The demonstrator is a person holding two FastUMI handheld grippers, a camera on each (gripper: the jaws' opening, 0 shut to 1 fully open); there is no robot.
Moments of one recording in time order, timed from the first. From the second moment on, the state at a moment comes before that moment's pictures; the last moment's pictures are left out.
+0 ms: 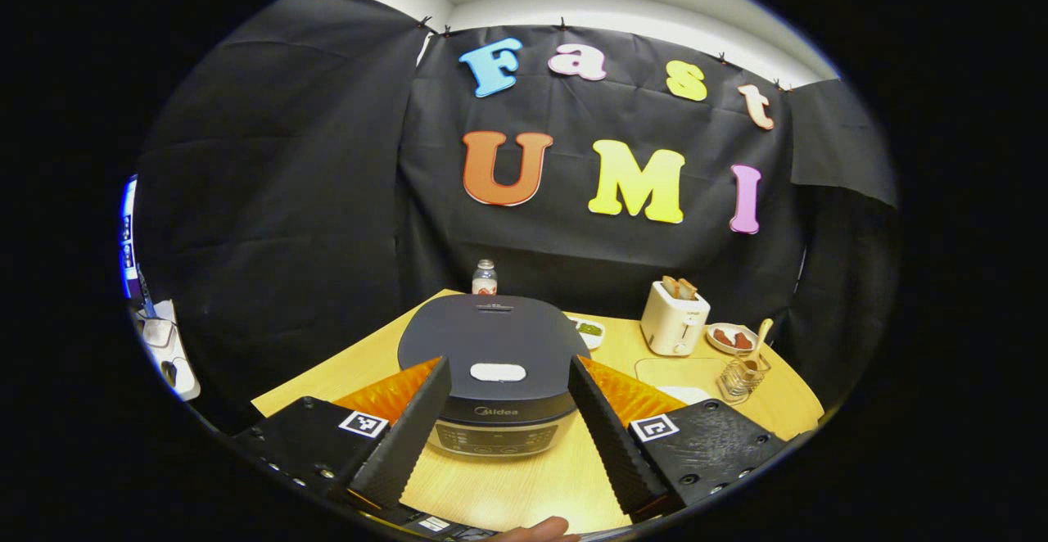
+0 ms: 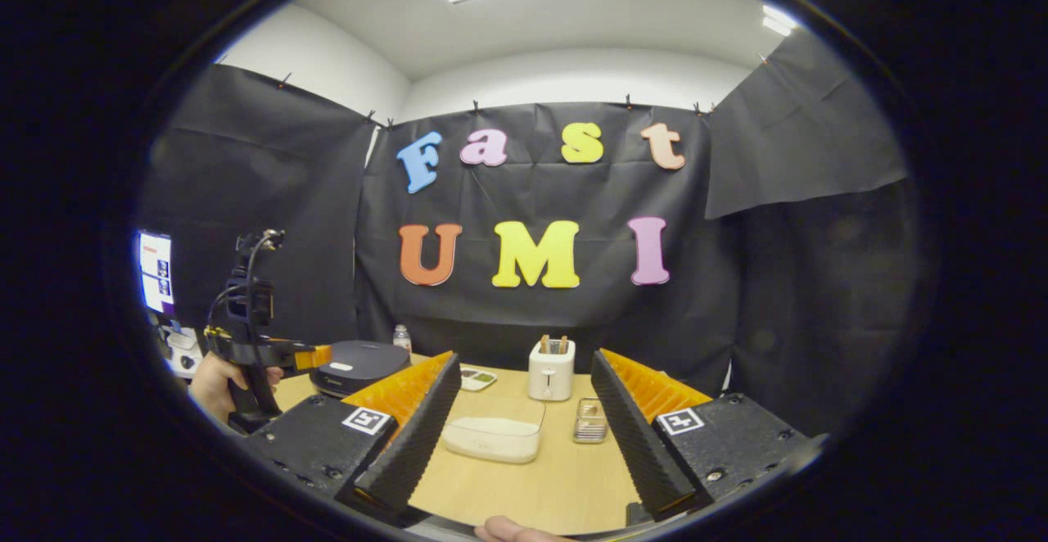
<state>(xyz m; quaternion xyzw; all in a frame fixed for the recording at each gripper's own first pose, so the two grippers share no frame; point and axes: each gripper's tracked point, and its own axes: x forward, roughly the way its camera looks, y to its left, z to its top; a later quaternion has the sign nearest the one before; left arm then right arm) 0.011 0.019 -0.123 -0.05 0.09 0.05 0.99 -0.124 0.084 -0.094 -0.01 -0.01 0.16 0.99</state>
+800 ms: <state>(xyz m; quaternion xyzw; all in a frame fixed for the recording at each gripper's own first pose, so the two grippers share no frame) -0.099 -0.075 -0.086 -0.03 0.03 -0.04 1.00 -0.109 0.068 -0.127 0.02 0.02 0.14 0.99</state>
